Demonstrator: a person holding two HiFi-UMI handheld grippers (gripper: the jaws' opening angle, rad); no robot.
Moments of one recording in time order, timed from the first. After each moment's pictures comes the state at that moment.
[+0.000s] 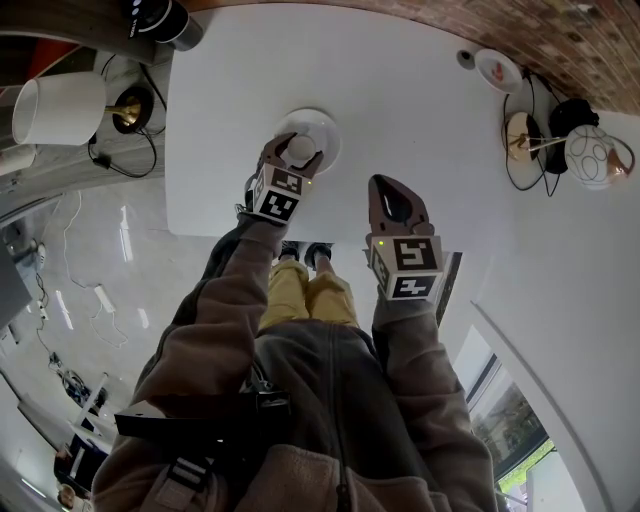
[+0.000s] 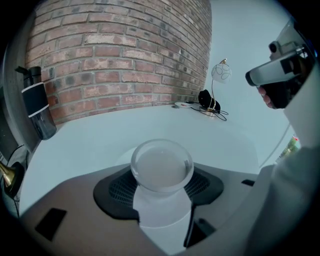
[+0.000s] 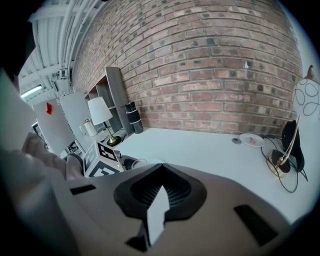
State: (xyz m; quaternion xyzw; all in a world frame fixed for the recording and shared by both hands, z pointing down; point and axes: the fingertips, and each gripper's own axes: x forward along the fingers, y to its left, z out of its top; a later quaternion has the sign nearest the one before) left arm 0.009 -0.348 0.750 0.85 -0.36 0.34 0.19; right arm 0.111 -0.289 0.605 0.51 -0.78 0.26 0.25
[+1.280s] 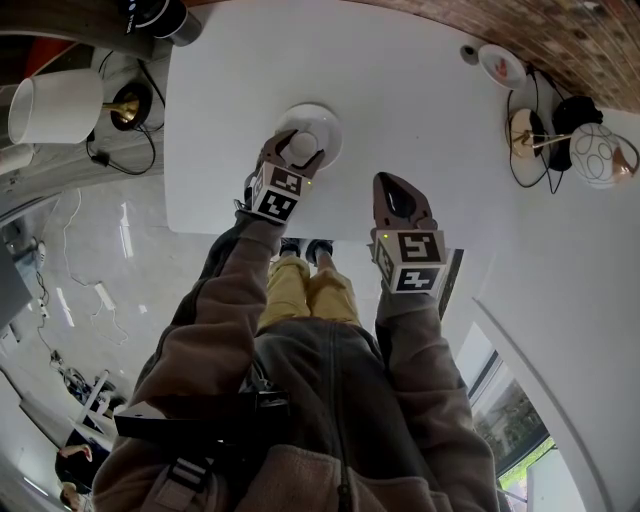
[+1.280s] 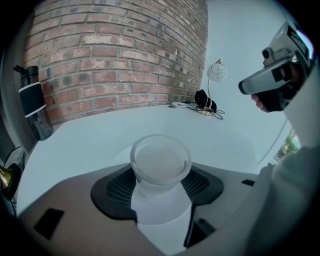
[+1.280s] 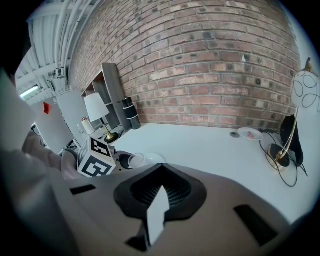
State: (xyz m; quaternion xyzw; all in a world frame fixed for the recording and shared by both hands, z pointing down) left arm 0.010 -0.343 0.753 0.86 -0.34 0.34 0.18; right arm 0.120 -0.285 0.626 0.52 -0.77 0.27 0.26
